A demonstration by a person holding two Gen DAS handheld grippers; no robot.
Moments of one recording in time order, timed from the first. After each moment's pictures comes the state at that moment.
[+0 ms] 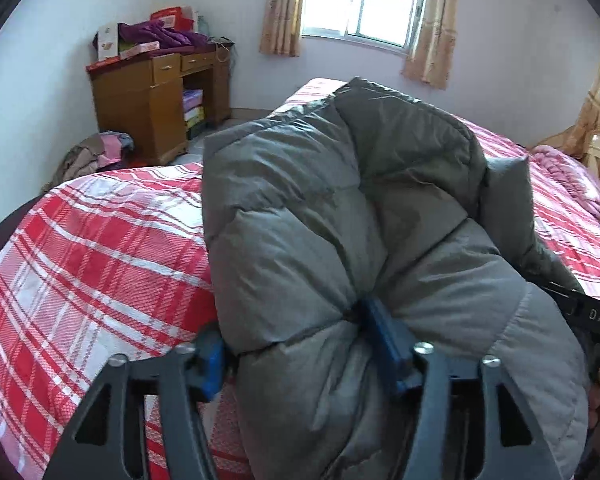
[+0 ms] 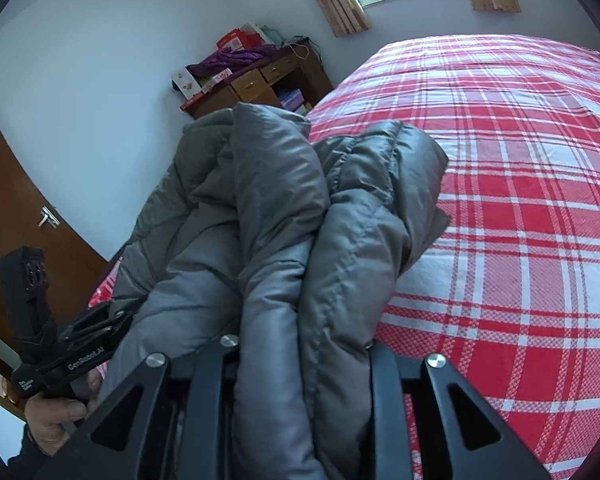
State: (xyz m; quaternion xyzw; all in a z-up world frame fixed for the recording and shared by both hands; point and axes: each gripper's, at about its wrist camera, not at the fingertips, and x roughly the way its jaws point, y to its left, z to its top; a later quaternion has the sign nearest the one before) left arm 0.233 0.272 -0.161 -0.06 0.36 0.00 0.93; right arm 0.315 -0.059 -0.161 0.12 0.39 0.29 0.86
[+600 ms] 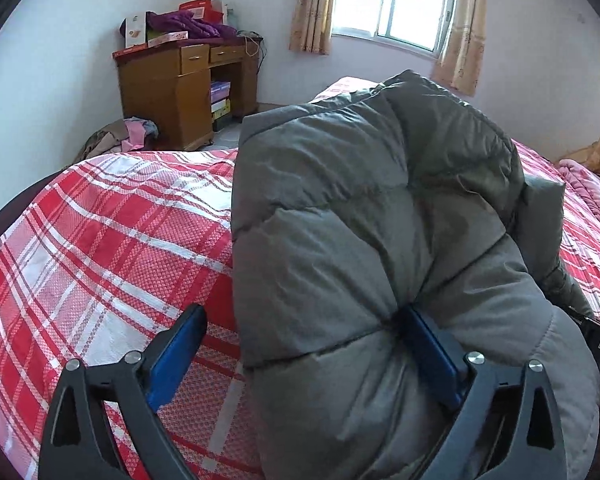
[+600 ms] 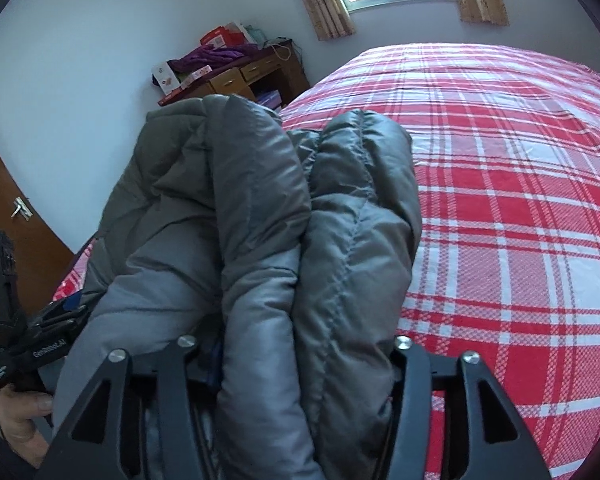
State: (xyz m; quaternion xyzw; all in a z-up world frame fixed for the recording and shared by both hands) left arm 0.244 0.288 -0.181 -0.08 0.36 0.05 0.93; right arm 0.314 -0.059 -0.181 0.09 0.38 0.25 0.89
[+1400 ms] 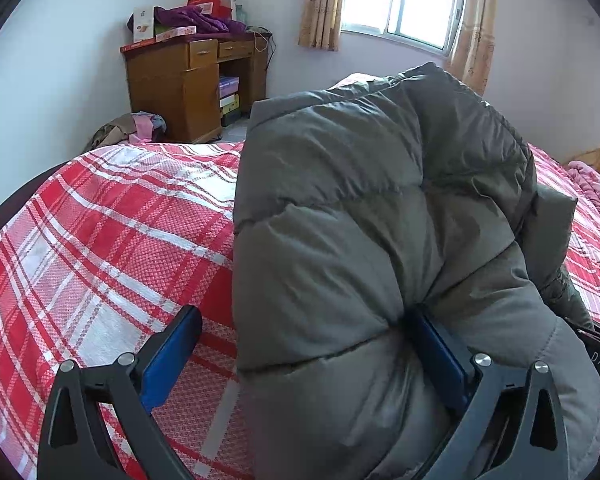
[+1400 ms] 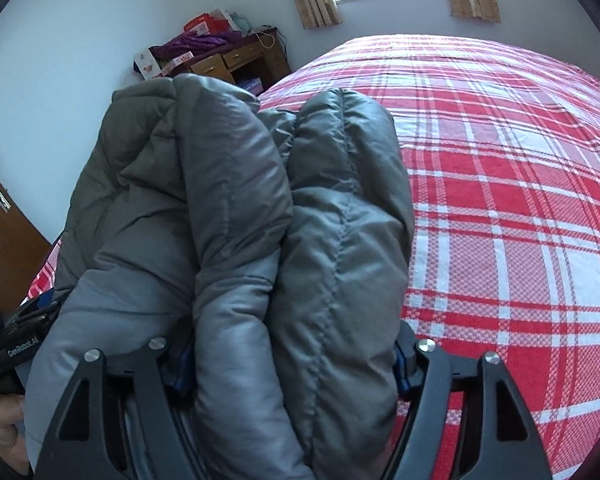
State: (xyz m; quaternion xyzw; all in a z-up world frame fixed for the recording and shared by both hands) left arm 0.249 0.289 -0.189 -0.08 0.37 0.07 0.92; right arm 0.333 -0.056 -0.195 0.07 0.41 0.22 0.88
